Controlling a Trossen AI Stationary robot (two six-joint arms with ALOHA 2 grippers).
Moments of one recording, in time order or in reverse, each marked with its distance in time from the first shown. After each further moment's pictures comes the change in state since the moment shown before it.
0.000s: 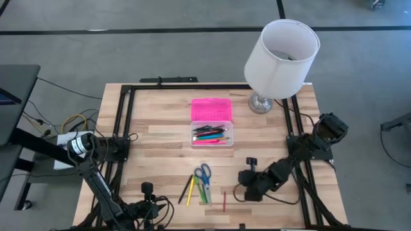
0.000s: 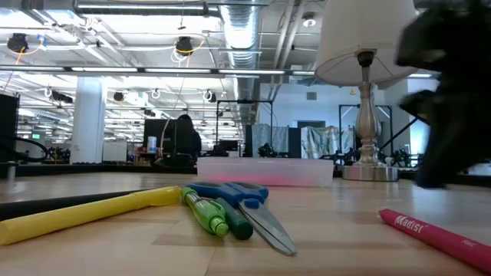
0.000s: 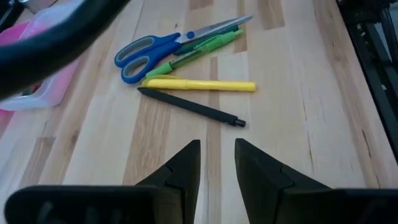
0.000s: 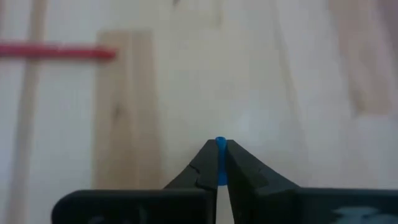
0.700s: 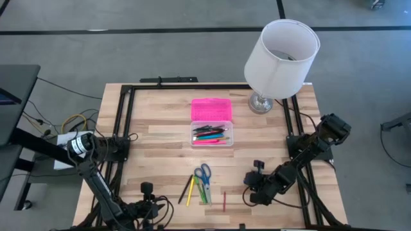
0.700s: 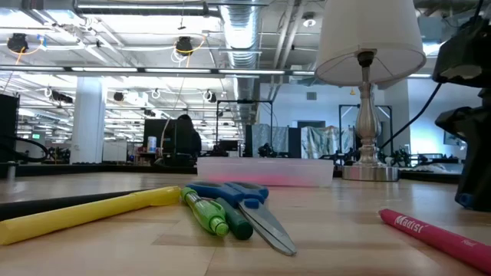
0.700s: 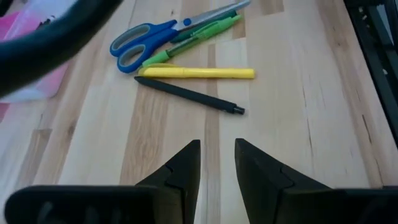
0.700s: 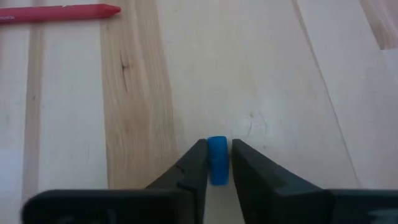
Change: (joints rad) left arm 0.000 -0.001 0.000 -0.022 0.040 -0.007; right arm 0.113 -0.004 -0.105 0.057 0.015 0.218
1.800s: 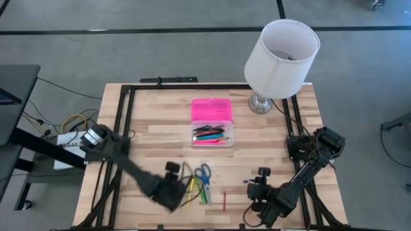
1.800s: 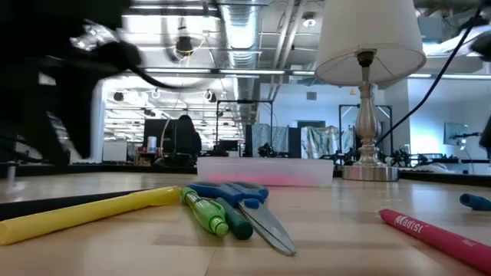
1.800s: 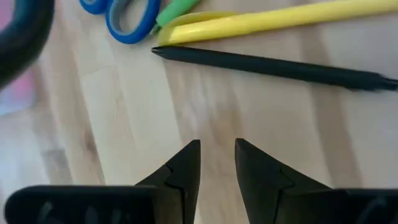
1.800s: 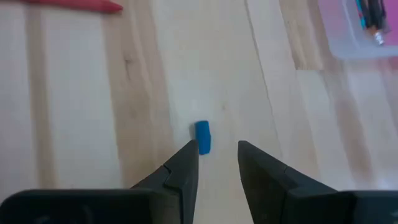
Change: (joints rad) left arm 0.429 0.000 0.026 -0.049 0.428 0.600; right arm 0.138 0.168 0.417 -0.654 0.179 0.180
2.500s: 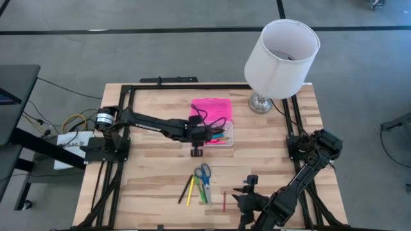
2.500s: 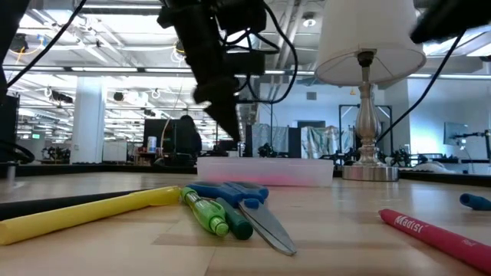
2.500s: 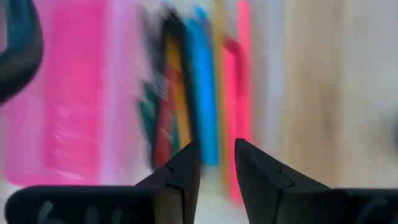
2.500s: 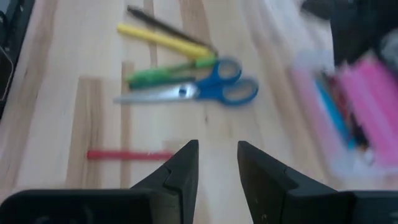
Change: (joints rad) left arm 0.663 0.000 0.124 0.195 0.126 0.441; right arm -0.020 0.049 0.224 0.138 0.213 -0.243
